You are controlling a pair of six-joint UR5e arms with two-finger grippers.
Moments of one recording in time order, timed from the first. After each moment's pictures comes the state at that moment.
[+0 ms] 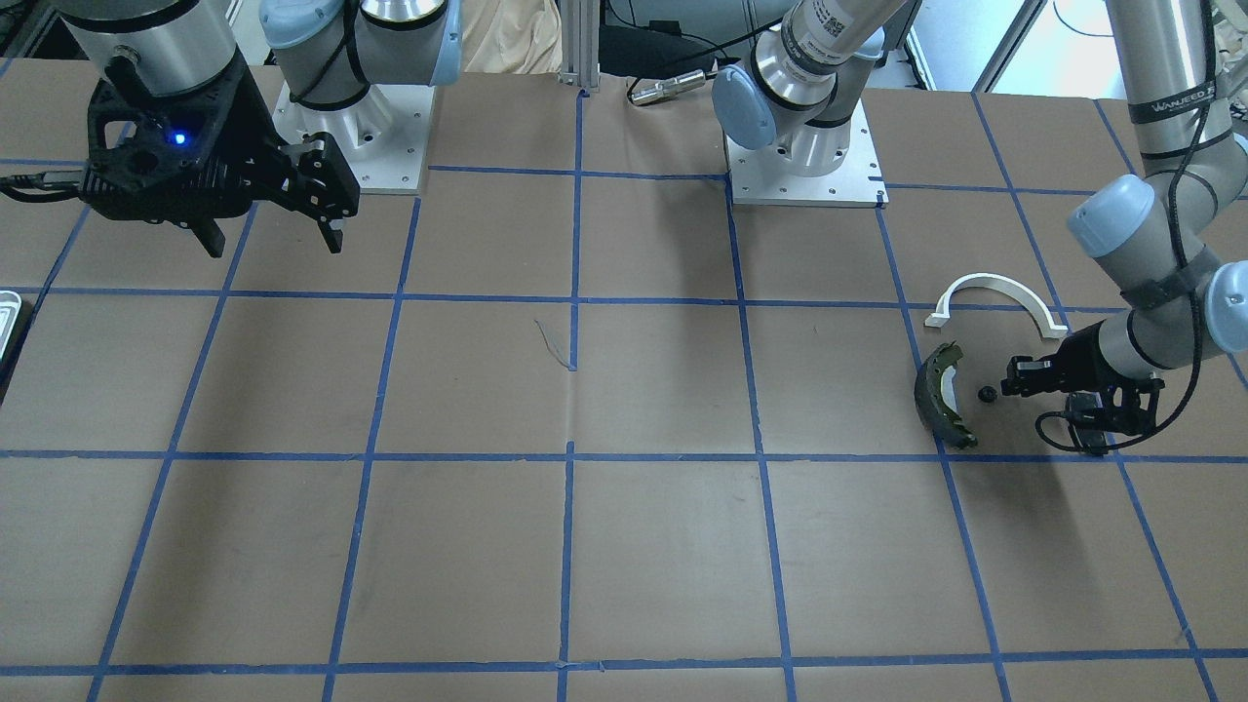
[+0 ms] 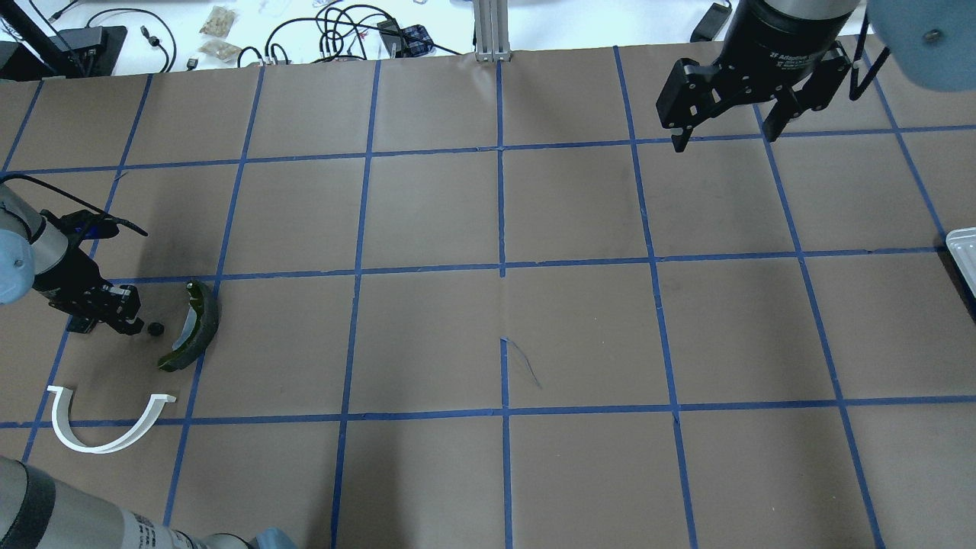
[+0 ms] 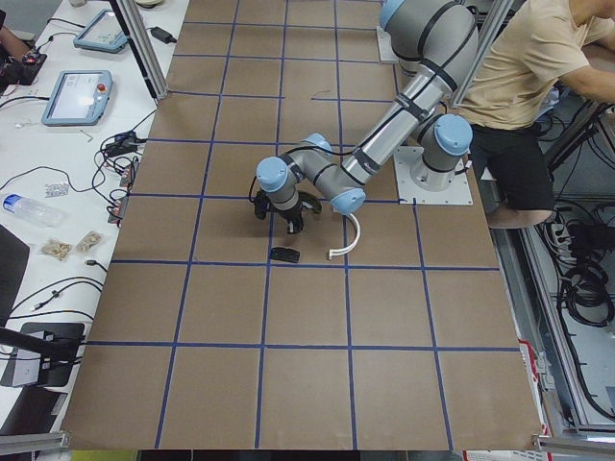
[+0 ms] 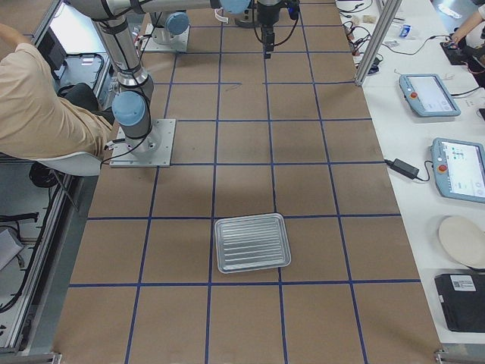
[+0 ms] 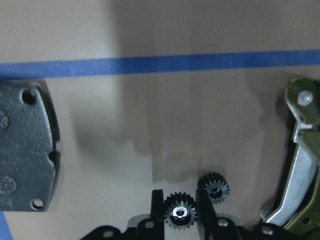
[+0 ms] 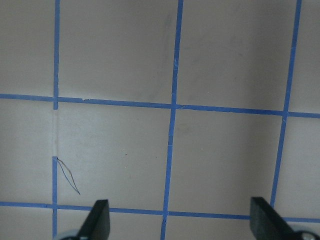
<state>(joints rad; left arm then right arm) -0.90 -1.96 -1.89 -1.08 1.64 0.71 1.59 -1.54 1.47 -1.53 -1.58 -0.06</state>
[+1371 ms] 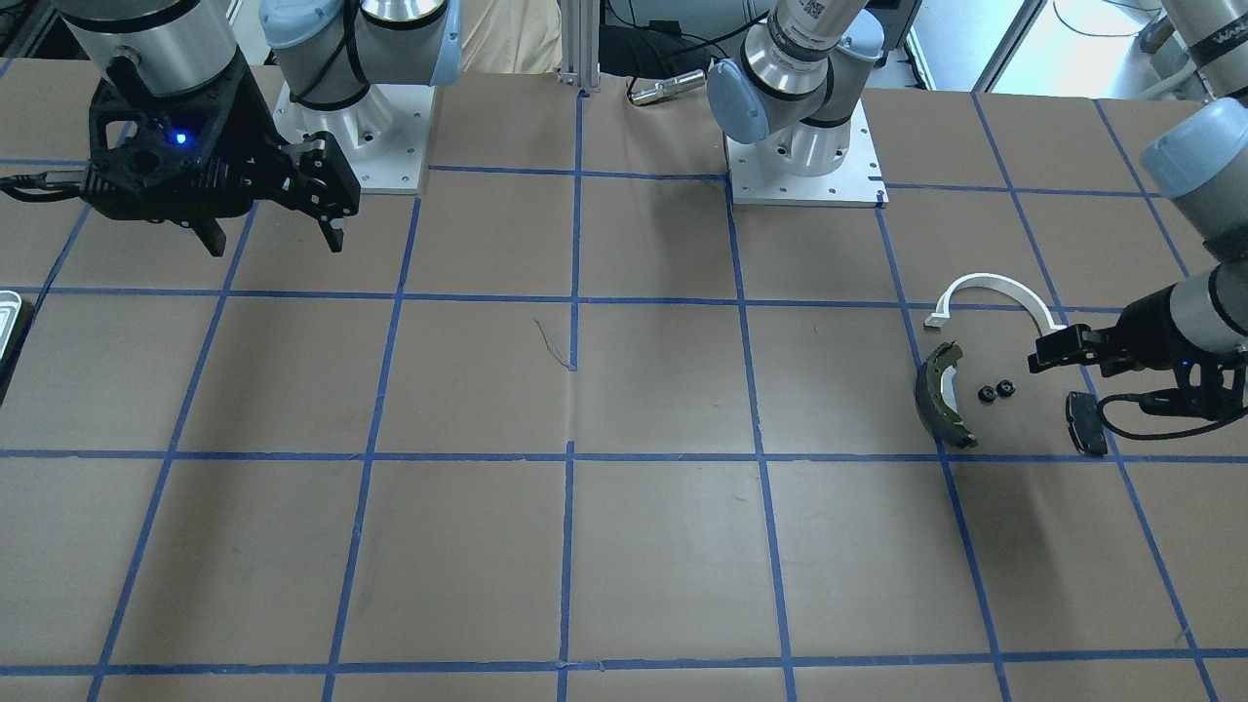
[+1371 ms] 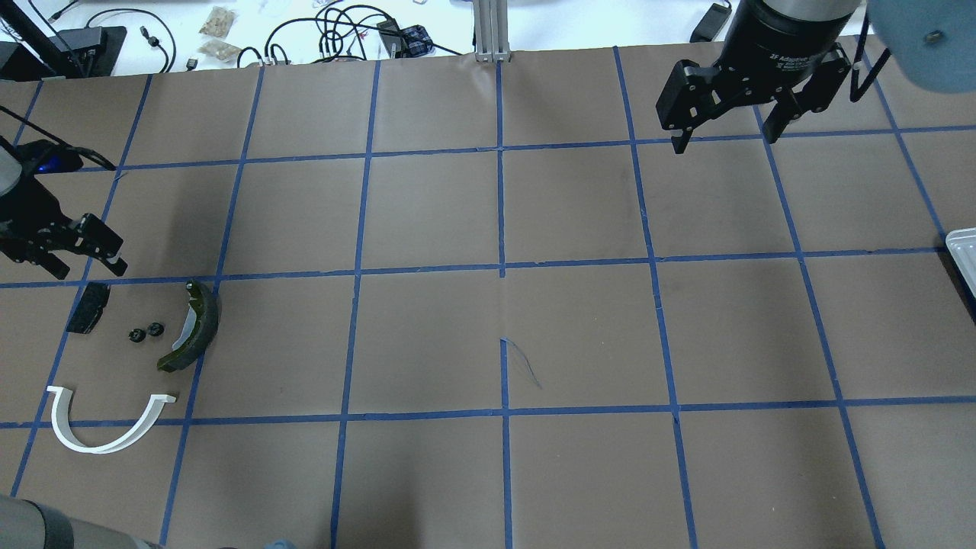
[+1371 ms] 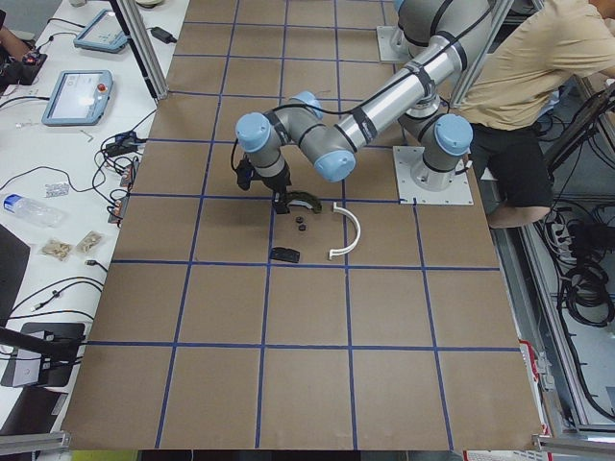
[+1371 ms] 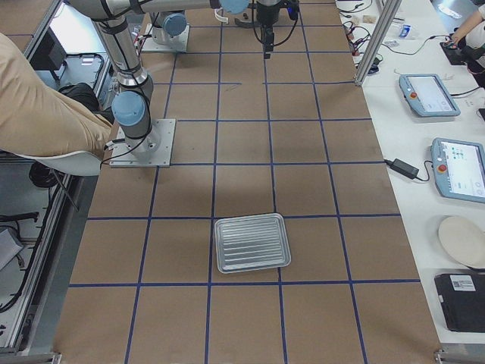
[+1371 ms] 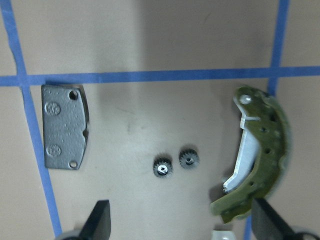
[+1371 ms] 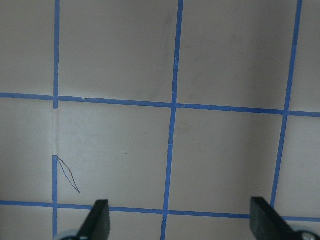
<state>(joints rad) -1.02 -1.84 -1.62 -1.46 1.64 0.59 1.59 -1.53 1.47 -1.53 -1.58 -0.06</state>
